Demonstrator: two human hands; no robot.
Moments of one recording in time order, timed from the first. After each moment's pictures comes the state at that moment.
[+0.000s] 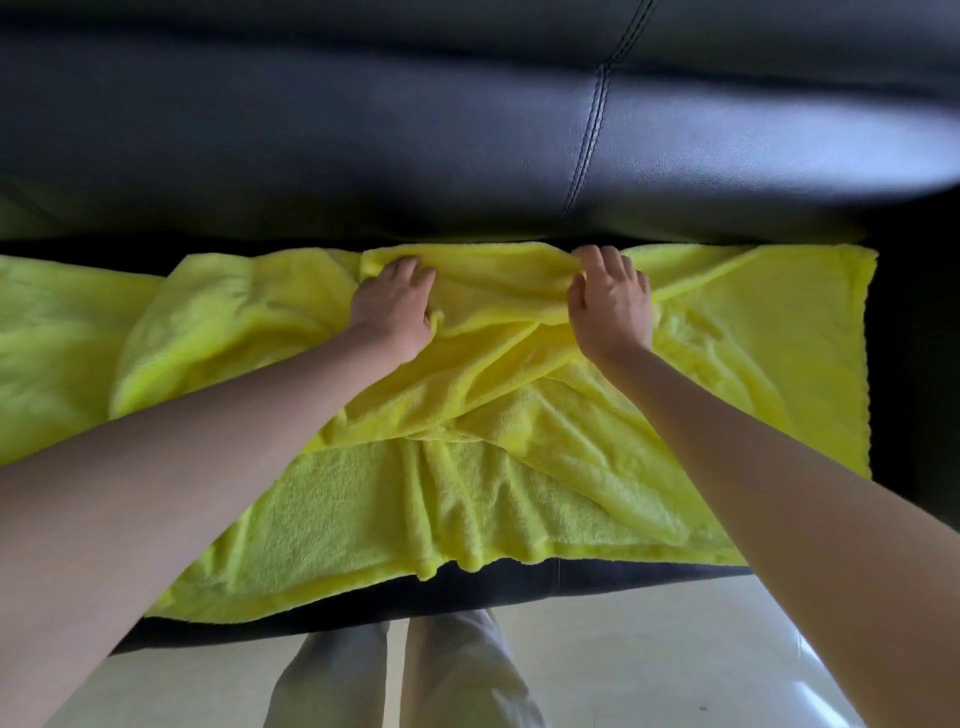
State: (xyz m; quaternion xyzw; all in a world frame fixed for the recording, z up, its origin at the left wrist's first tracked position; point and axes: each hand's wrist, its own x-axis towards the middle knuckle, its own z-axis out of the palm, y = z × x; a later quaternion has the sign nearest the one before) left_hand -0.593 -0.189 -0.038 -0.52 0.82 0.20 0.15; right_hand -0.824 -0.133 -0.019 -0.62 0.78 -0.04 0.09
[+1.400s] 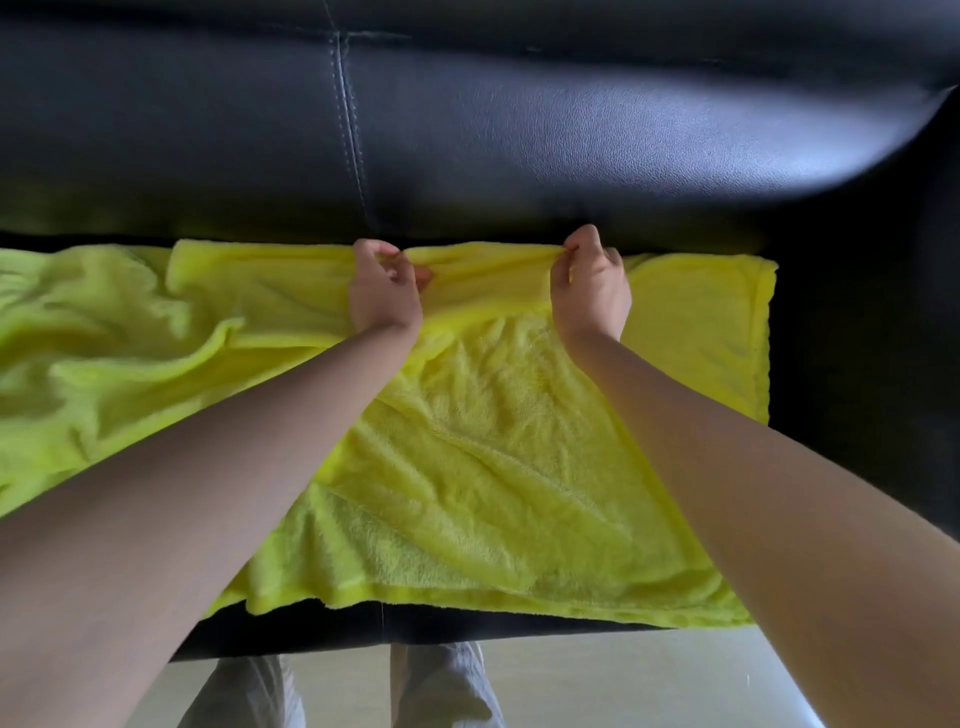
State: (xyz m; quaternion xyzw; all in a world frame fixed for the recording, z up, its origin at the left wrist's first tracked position) left_hand -0.812 -0.166 -0.062 -0.76 0.43 0.39 -0.28; right_hand -0.999 -0.137 -0.052 -0.53 0.82 -0.18 0.11
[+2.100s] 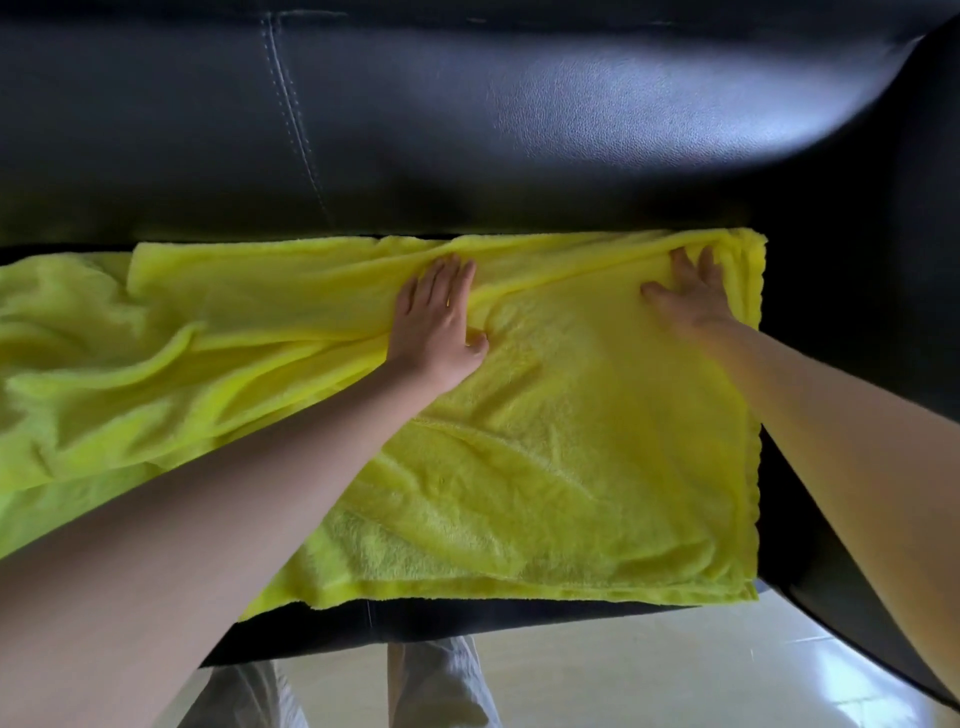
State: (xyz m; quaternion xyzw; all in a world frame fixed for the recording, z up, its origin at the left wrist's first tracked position) left_hand -0.854 -0.122 -0.070 -0.52 0.83 0.20 0.06; right_hand -1.151 -0.098 -0.062 -0.38 0.86 0.04 0.34
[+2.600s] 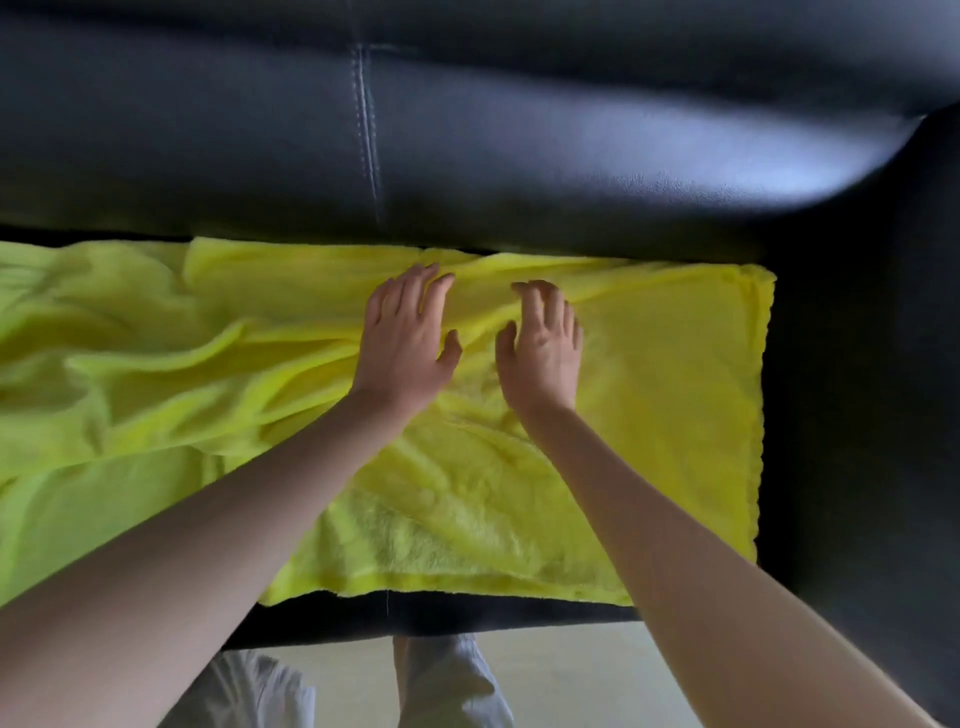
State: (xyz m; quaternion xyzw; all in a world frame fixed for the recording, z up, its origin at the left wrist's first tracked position) left_hand -0.791 -0.115 -0.036 -0.55 0.82 0.15 -0.05; right_hand -0.938 -0.080 -0.037 -0.58 0.79 -0.14 0.12
